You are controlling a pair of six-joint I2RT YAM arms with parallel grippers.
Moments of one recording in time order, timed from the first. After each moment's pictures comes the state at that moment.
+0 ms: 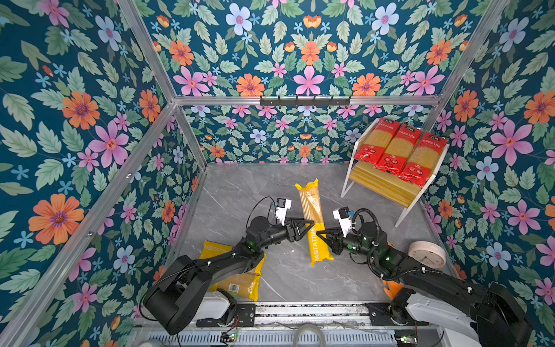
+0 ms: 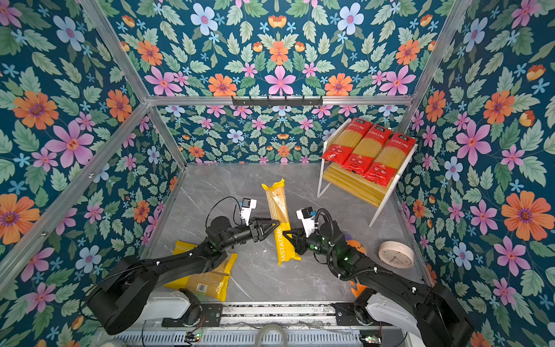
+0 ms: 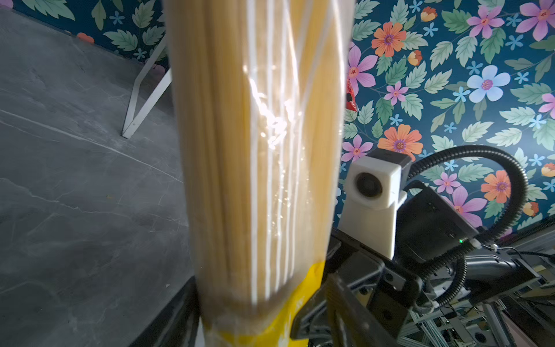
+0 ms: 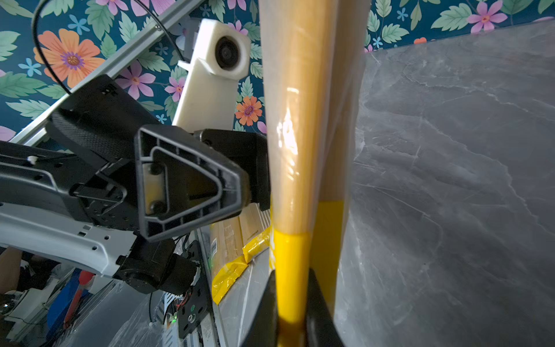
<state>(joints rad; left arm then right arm) -0.68 1.34 0.47 0.88 0.55 -0.84 0.72 1.03 0.44 0.39 -0.37 0.50</state>
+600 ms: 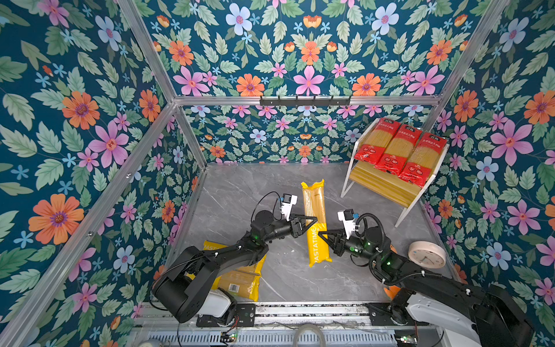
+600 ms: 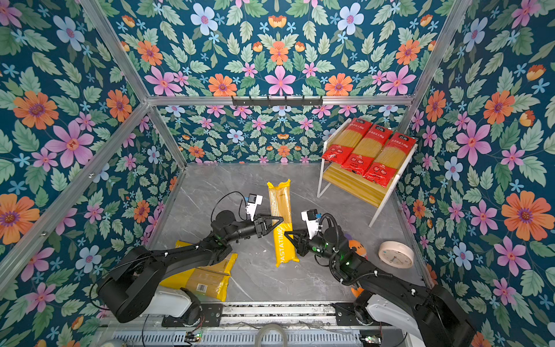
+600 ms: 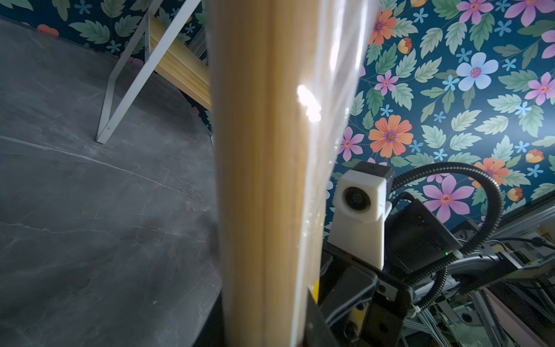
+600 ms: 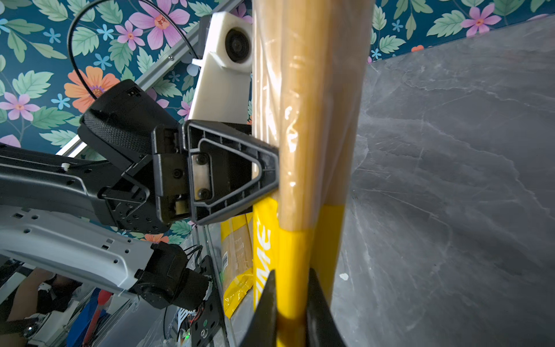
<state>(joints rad) -0.68 1.42 0.55 0.90 0.62 -0.84 0.72 0.99 0.36 0.50 -0.33 0.60</state>
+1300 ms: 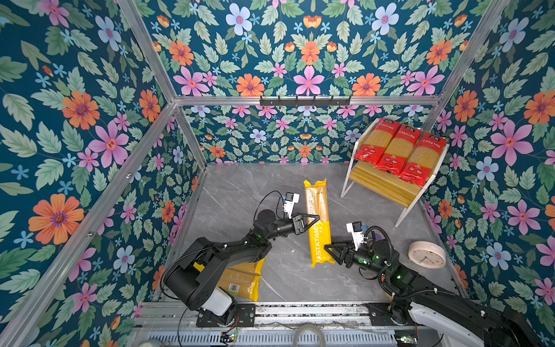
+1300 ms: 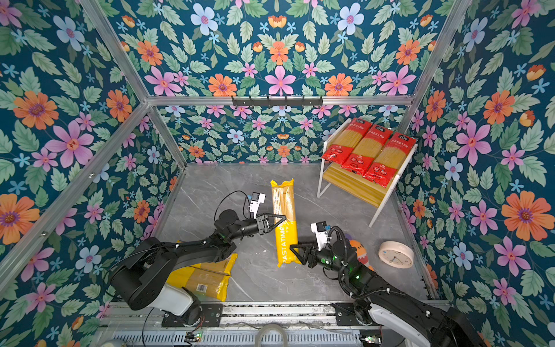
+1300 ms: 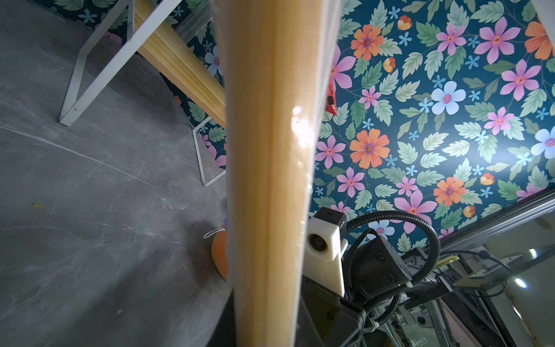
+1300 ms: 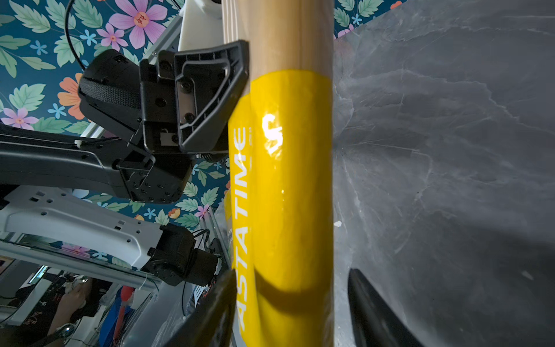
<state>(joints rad) -0.68 1.52 0.57 1.04 0.65 -1.00 0.72 0.79 0.19 0.40 -0.34 0.72</state>
